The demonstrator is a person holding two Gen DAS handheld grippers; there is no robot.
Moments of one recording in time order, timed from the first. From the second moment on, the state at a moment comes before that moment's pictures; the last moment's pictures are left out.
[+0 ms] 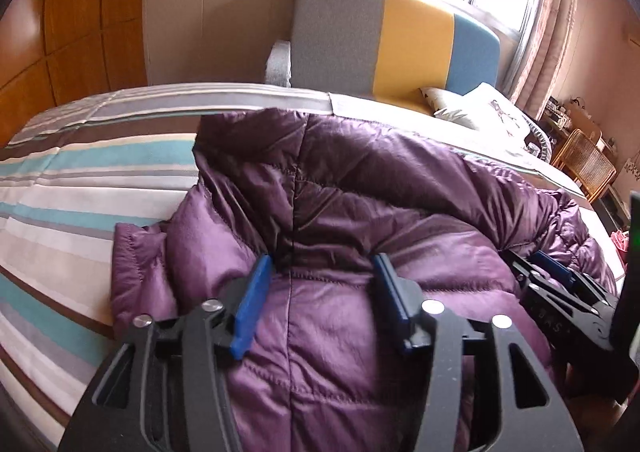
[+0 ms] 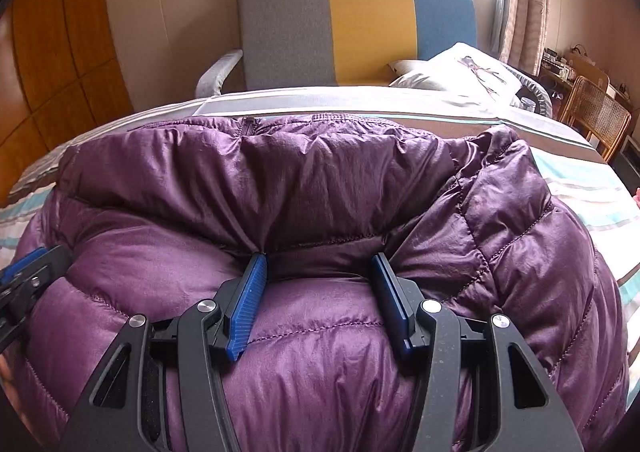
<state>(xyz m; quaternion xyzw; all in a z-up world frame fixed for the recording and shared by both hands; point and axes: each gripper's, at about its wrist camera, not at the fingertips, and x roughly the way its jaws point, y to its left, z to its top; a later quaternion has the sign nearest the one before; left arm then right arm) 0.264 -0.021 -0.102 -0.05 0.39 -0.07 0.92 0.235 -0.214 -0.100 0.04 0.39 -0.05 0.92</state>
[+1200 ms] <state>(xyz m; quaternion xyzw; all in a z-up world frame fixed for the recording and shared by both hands) 0.234 0.007 -0.100 -0.06 0.38 -0.08 0.92 0.141 -0.295 -0.074 0.12 0.38 -0.11 0.91</state>
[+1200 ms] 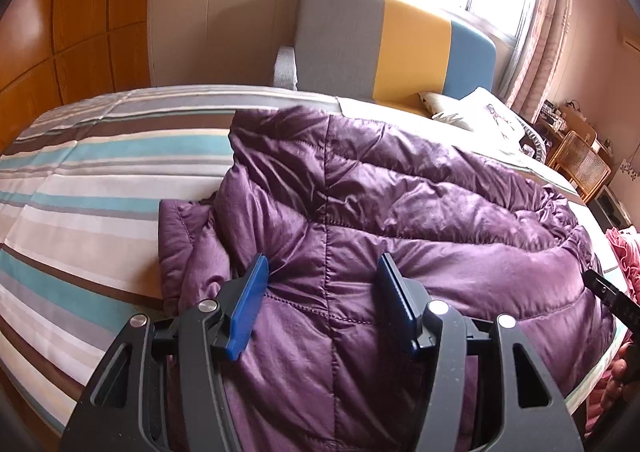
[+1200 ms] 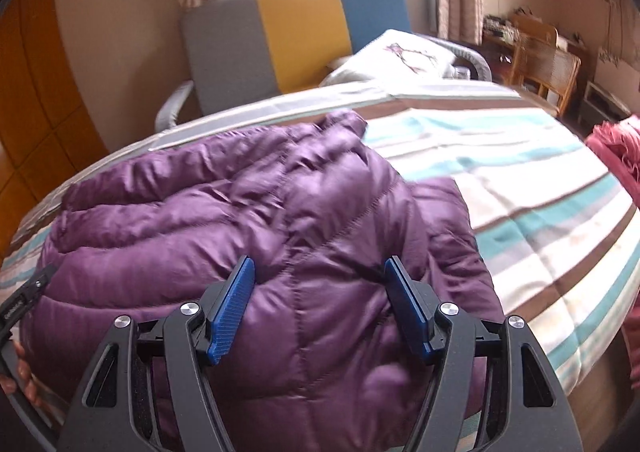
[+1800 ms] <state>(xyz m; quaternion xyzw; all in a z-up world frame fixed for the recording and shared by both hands) 0.229 0.070 -0.092 -0.16 0.39 -0.09 0.90 0.137 -0.287 -0.081 0.10 0.38 -0.12 0.91</state>
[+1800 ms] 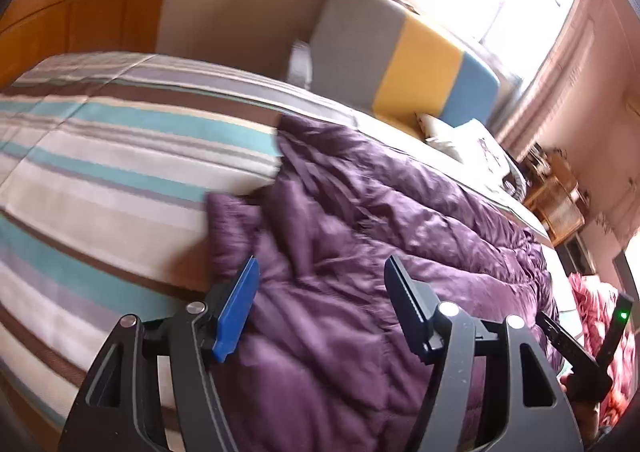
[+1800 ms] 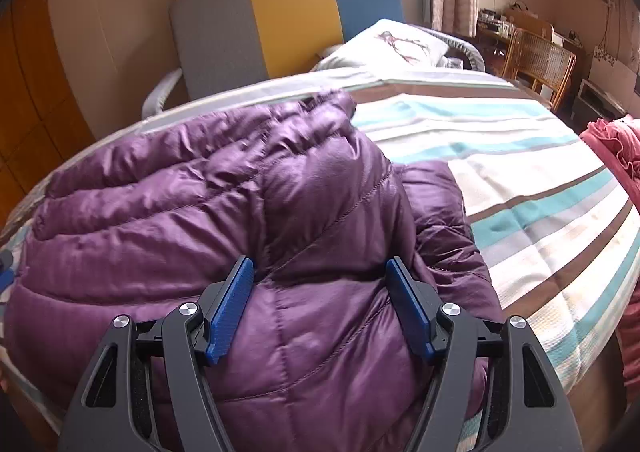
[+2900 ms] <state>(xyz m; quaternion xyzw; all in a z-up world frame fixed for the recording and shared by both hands) 0.217 0.141 -0.161 -0.40 0.41 -0.21 0.79 0.124 -0.177 -0.084 0.03 0.41 0.04 0.91</state>
